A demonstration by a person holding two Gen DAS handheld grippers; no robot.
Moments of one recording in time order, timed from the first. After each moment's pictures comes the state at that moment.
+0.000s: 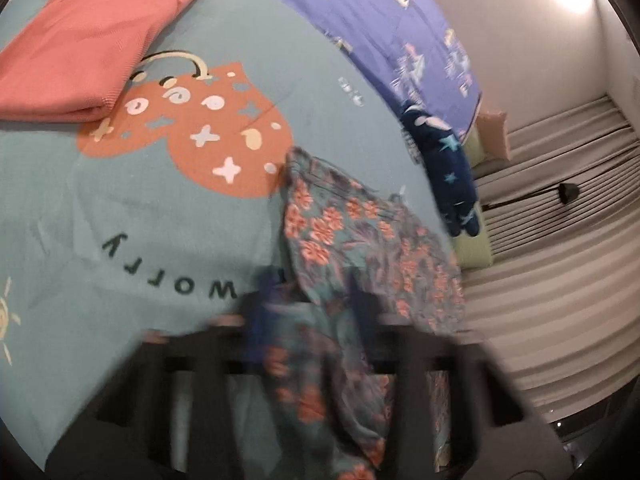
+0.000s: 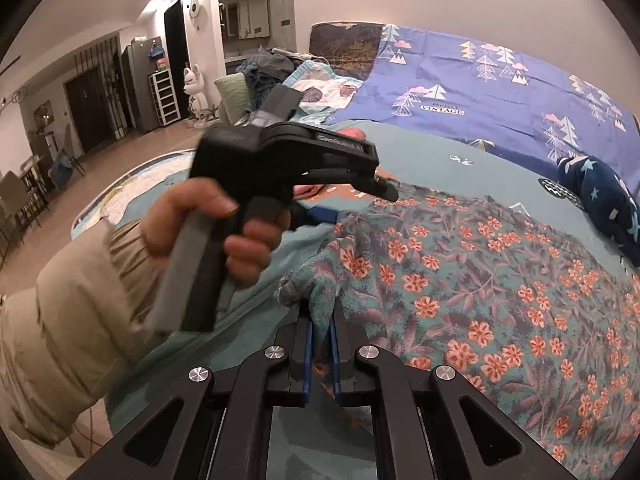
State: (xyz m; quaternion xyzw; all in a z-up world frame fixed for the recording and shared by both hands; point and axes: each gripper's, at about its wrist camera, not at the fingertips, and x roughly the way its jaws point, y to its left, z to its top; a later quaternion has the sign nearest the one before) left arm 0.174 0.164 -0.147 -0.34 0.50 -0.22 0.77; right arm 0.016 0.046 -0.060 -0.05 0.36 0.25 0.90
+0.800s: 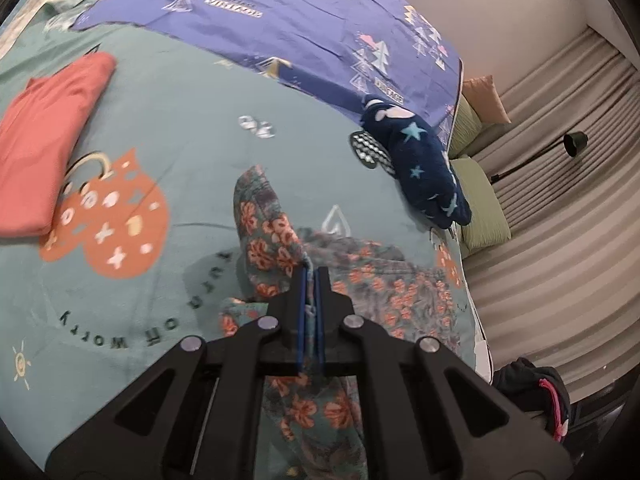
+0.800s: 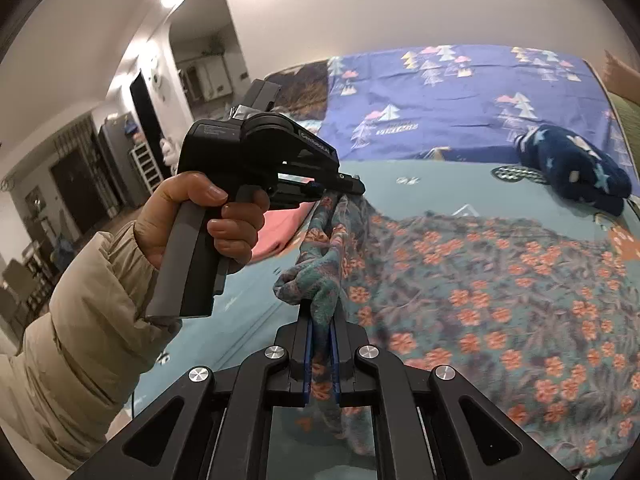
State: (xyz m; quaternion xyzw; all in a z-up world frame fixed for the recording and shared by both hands) left arm 0.193 0.086 -0.047 -0.23 0.47 -0.22 0.82; right arm 0.011 -0.038 -0.026 0.08 0.31 0.21 0.92
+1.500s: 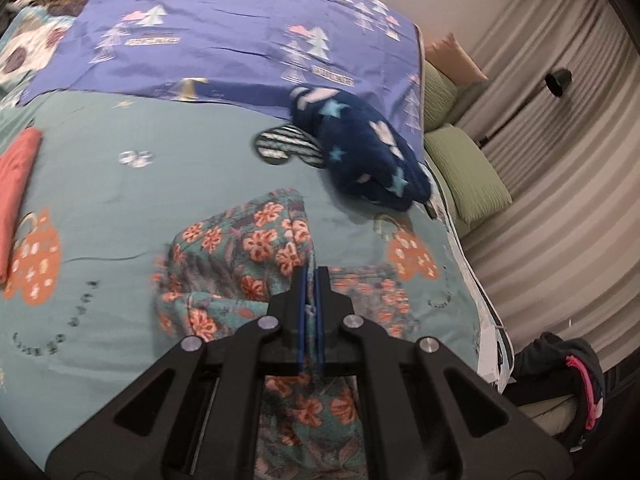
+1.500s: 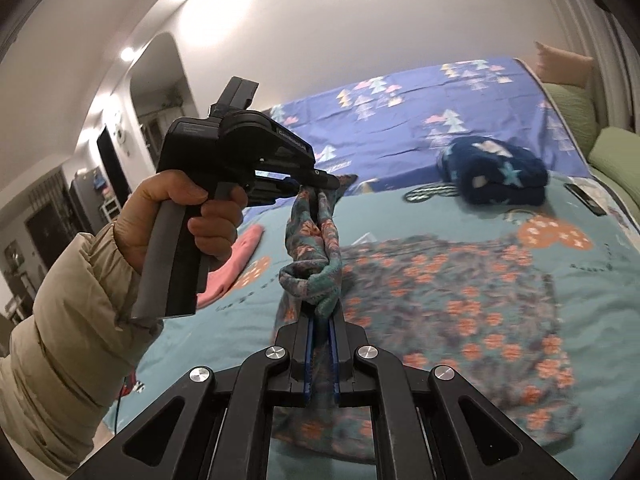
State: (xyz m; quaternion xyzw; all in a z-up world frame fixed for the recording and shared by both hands) left arm 0.178 -0.070 0.007 -0.14 0.45 -0.25 0.85; right arm -0.028 -0.168 -0.016 0.14 0.26 0.14 0.95
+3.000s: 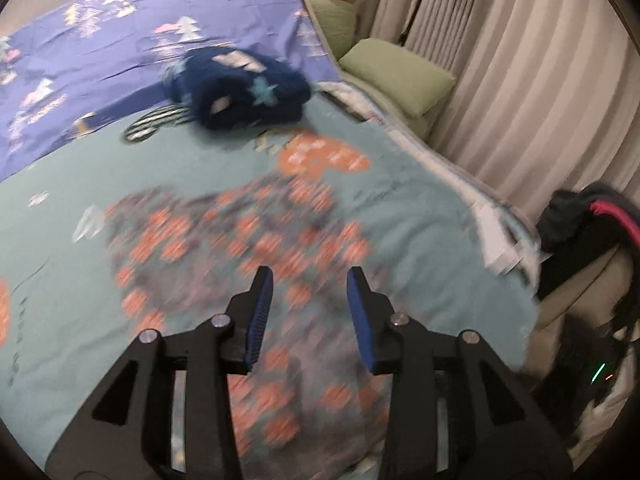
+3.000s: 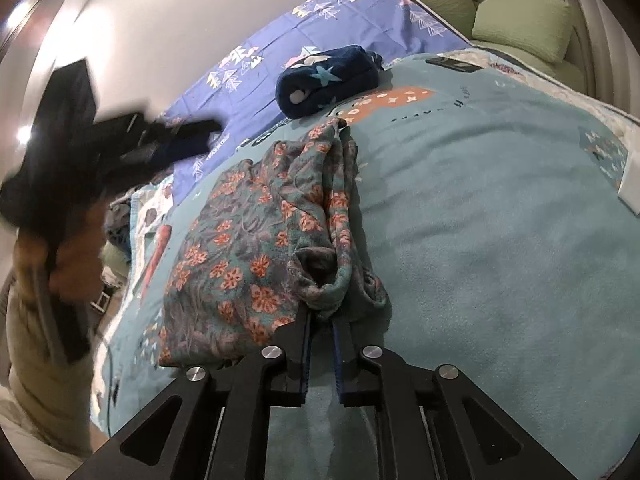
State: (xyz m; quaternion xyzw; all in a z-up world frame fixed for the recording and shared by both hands) left arm 0.061 -0.183 -0.027 0.07 0.42 -0.34 0.84; right arm -0.084 -0.306 -0.104 0.28 0.36 0.02 0.89
